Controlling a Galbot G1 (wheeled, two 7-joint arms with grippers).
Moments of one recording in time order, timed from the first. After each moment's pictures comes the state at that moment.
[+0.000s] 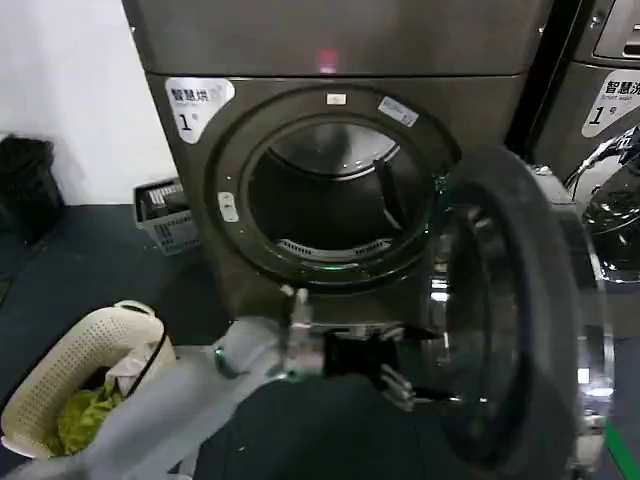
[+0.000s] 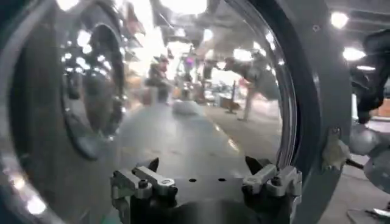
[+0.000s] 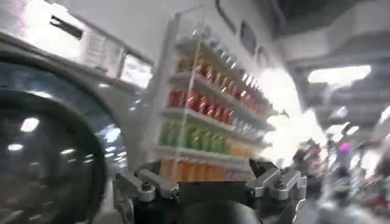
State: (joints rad) left arm 0.42 -1.13 0.46 -1.74 -0.79 0.24 0.73; right arm -1.52 1.09 1.96 1.87 0.38 -0.25 -0.04
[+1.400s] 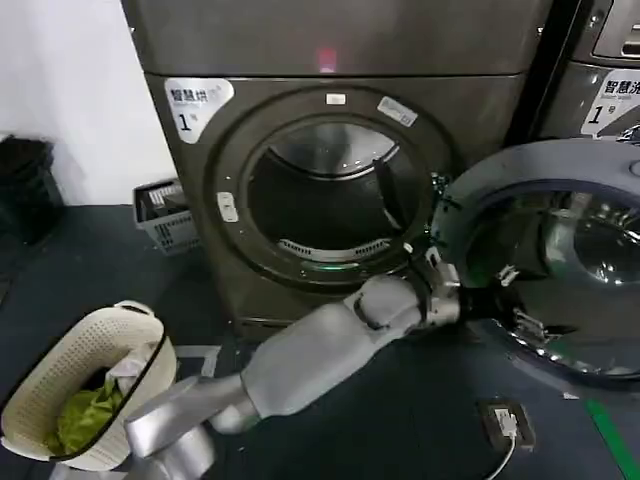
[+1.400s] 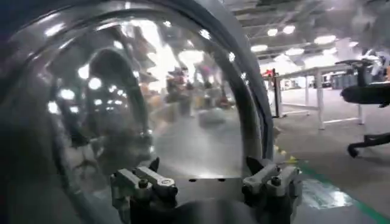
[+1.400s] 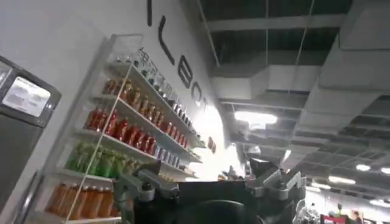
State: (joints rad) left arm 0.19 -1.61 0.59 -1.25 -0.62 0.08 0.50; right arm -1.61 1.06 2.21 1.88 0.42 -0.28 -0.05
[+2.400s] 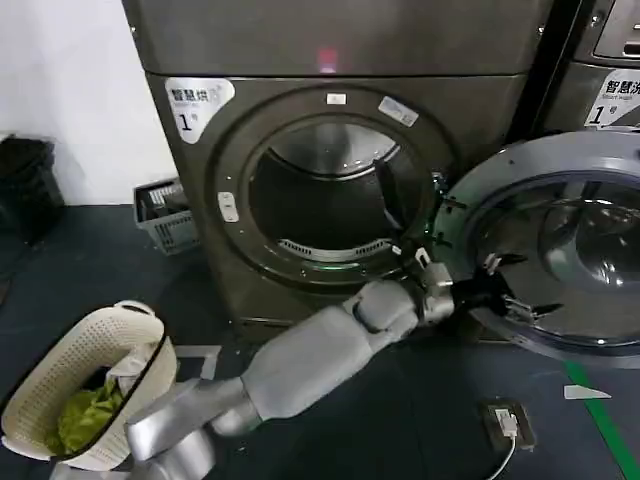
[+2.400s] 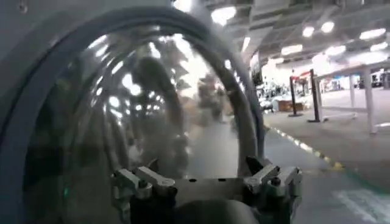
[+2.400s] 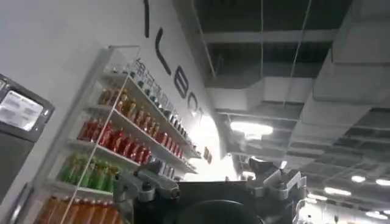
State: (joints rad) left arm 0.21 -1.61 0.60 -1.26 -0.62 -0.03 0.37; right arm -1.63 1.04 2.26 1.88 0.42 -0.27 -0.05
